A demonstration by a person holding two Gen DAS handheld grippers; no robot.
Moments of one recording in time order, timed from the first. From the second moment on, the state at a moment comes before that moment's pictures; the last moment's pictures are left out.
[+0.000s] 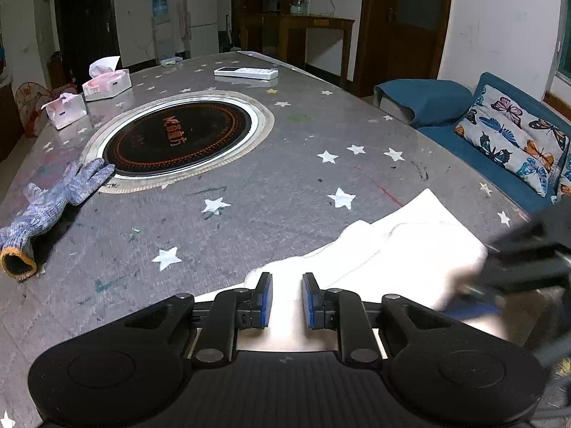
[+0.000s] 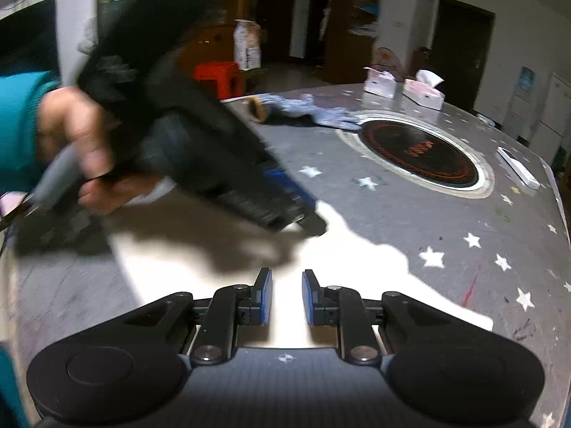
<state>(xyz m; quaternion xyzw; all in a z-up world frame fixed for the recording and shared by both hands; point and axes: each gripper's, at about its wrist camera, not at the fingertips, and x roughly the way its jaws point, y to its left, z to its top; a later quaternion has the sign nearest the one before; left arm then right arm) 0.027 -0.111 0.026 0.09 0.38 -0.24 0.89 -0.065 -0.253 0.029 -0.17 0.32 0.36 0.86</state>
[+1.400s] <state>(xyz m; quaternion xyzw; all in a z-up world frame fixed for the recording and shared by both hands) -0.103 -0.064 0.035 0.03 0.34 -0.23 0.91 -0.092 -0.332 0.032 -0.08 0.35 0.27 0.89</state>
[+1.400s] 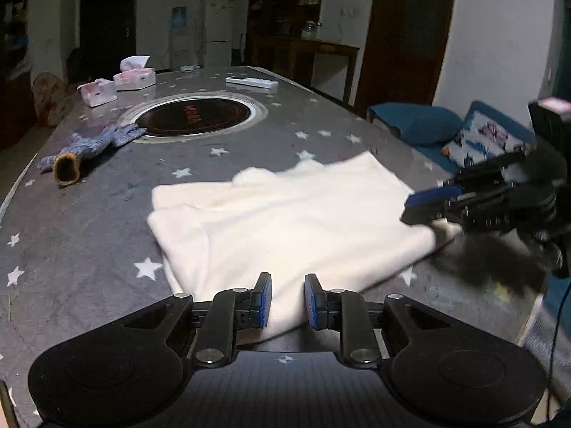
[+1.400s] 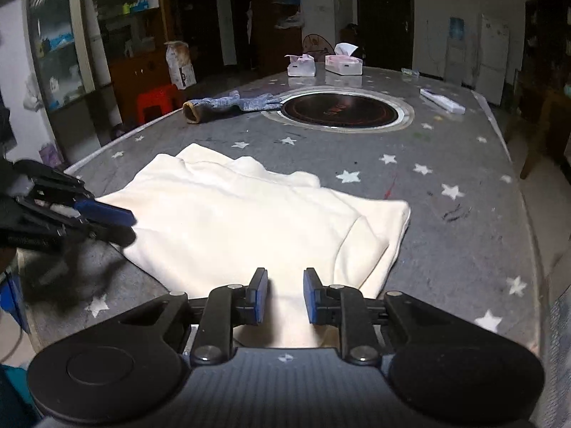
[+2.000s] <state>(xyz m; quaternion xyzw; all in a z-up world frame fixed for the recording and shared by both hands) -0.028 -0.053 0.033 -0.01 0.37 -0.18 0.91 -0.025 -0.311 0.025 -0.06 0.35 0.26 0.90</state>
